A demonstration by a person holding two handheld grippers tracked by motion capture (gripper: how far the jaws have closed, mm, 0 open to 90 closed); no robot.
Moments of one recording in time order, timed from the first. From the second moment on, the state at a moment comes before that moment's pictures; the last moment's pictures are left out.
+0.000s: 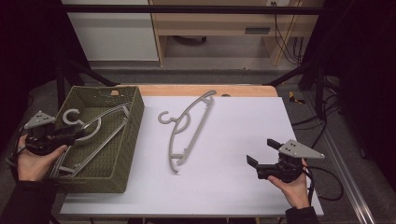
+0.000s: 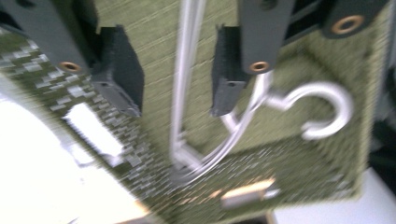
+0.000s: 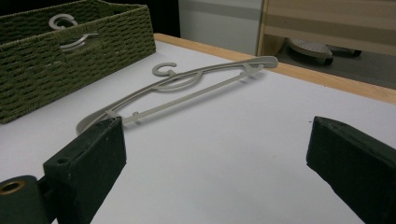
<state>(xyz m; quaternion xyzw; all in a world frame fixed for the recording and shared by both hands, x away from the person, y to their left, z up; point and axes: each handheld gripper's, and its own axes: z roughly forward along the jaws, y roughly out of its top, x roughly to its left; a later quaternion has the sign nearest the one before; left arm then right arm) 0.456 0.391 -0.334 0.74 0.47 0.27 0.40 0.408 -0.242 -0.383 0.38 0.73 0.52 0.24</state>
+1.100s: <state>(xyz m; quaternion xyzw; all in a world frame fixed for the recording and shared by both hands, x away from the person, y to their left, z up) 0.452 0.207 -0.350 0.77 0.36 0.21 0.48 0.406 -0.246 -0.385 0.39 0.72 0.52 0.24</state>
